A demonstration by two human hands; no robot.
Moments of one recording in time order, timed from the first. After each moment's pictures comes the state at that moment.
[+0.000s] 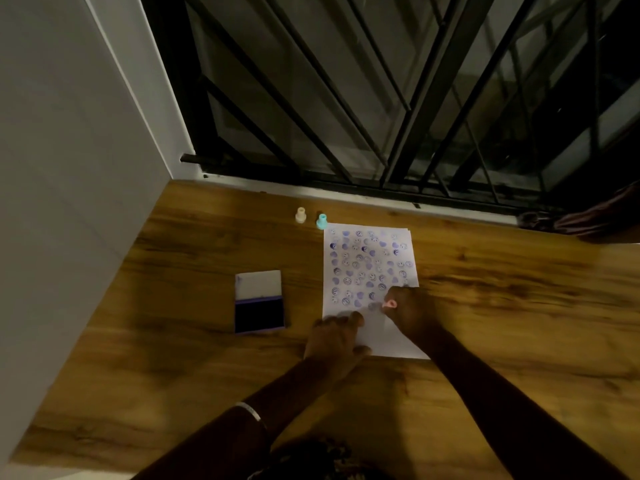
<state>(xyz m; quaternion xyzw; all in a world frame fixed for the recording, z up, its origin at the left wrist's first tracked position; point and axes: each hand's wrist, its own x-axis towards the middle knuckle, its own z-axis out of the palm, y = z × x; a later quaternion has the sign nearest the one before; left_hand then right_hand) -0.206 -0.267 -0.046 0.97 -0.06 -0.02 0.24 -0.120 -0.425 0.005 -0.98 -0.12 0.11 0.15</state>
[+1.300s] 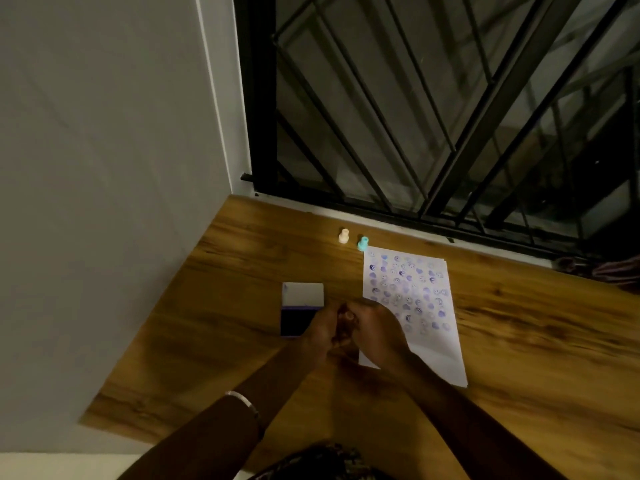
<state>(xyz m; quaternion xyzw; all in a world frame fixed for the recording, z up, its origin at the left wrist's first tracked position) -0.208 -0.185 0.025 0.51 0.34 -0.15 0.78 -0.177 -0.300 0.032 -0.93 -0.30 0.03 0.23</state>
